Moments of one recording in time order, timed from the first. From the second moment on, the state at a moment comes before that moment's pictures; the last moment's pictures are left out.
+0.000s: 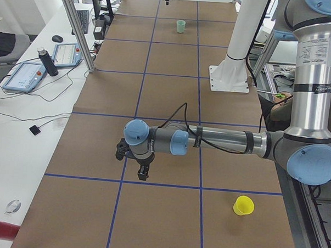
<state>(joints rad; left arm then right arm) -1.48 -1.51 -1.67 -1.56 -2.45 0.06 1.40 -1.61 1.69 -1.44 2.40 0.09</state>
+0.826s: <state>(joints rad) -1.33 -1.43 -1.67 -1.83 -2.45 -0.58 1.36 -1.61 1.67 -1.35 2.46 0.14</state>
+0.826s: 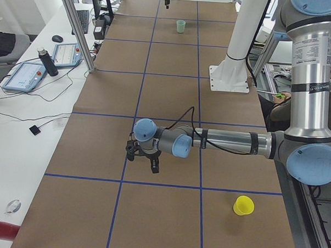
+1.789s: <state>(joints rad) -1.17 -1.21 -1.66 -2.27 -2.11 -1.28 1.31 -1.61 1.67 -1.35 2.45 0.15</state>
